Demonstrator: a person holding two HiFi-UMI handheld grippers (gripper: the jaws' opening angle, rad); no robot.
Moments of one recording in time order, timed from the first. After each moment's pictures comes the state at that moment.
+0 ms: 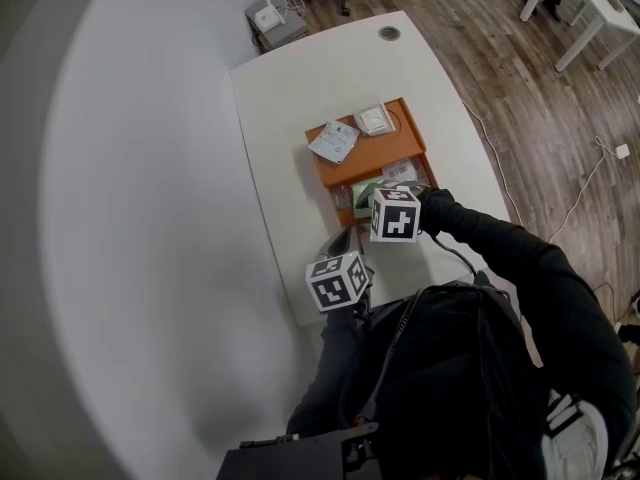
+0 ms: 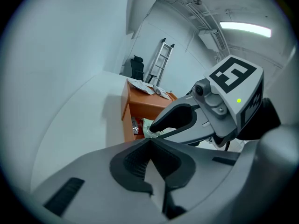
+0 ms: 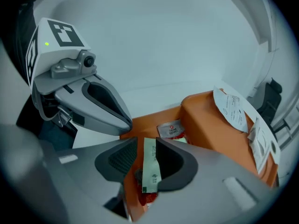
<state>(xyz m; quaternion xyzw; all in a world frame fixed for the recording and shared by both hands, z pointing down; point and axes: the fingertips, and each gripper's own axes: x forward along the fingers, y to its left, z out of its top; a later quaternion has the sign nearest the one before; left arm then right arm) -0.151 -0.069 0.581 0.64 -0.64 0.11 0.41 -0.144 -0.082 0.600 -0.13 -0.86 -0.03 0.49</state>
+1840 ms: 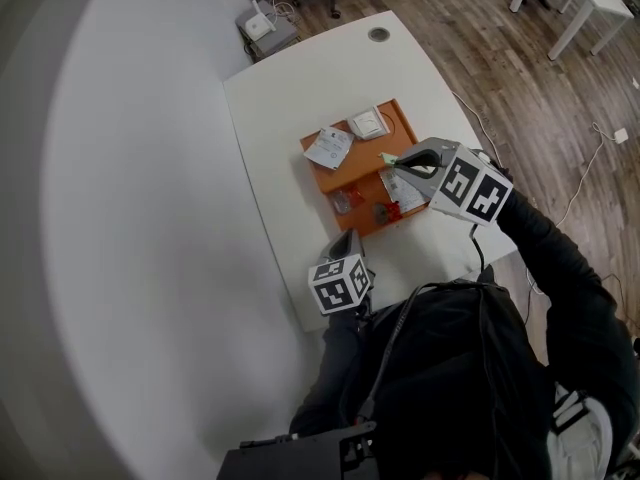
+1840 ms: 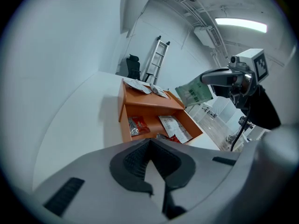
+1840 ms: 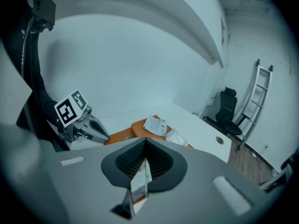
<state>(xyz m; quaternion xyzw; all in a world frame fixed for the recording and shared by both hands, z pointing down) -0.148 -0.074 0.582 0.65 -0.63 0.13 0.40 -0.070 -0.177 0.454 0.07 -0.93 -0.02 0.36</state>
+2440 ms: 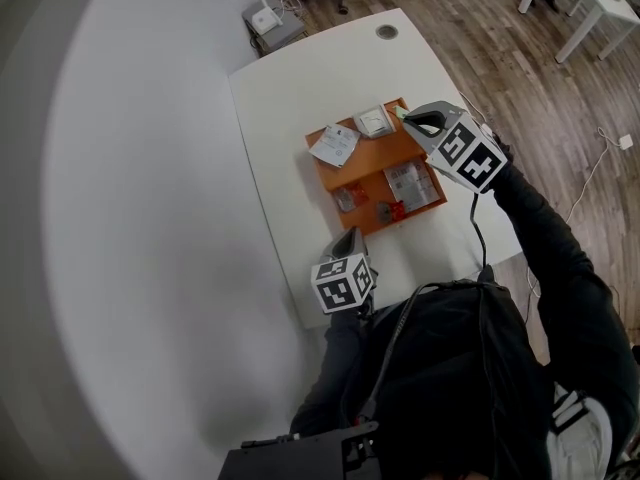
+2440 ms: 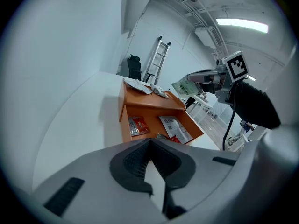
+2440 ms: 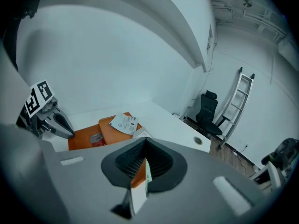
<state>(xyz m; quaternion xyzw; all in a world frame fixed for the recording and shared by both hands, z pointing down) -0.149 -0.075 0.582 0.65 -0.63 0.13 0.40 -0.067 -0.267 0.460 0.18 -0.91 -0.06 0.36</state>
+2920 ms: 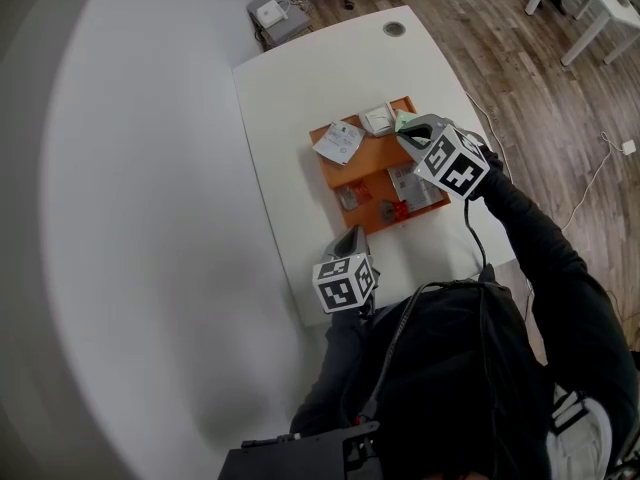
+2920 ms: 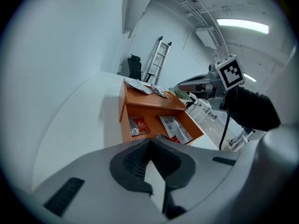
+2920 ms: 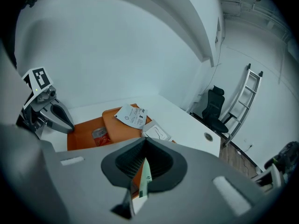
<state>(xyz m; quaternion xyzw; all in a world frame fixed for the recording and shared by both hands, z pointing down) -0.149 -0.075 0.581 0.65 -0.63 0.13 0.40 -0.087 -0.252 0.504 0.14 -0.91 -0.05 0.39</state>
